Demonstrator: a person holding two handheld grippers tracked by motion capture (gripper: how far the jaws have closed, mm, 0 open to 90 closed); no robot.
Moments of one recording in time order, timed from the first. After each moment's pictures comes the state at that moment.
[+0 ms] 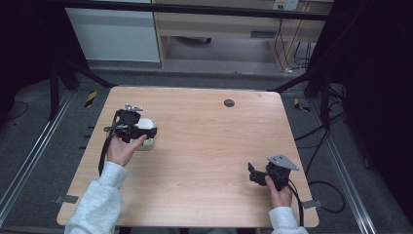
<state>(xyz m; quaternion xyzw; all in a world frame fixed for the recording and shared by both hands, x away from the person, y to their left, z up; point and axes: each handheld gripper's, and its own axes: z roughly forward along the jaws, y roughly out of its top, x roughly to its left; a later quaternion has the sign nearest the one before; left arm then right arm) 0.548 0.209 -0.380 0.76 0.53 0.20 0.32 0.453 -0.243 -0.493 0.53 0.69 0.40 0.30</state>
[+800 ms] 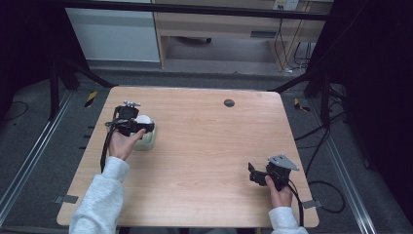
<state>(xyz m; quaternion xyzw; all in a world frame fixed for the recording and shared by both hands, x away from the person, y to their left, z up) 0.581 0.222 -0.400 0.75 0.56 0.20 0.31 0.453 -0.243 -0.492 0.53 0.68 0.40 0.30</state>
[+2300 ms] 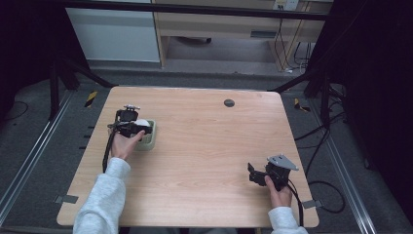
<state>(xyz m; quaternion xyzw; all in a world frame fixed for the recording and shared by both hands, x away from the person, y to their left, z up) 0.602 0.232 -0.436 0.74 0.59 0.18 0.28 0.453 -0.242 -0.493 0.53 0.69 0.40 0.30</state>
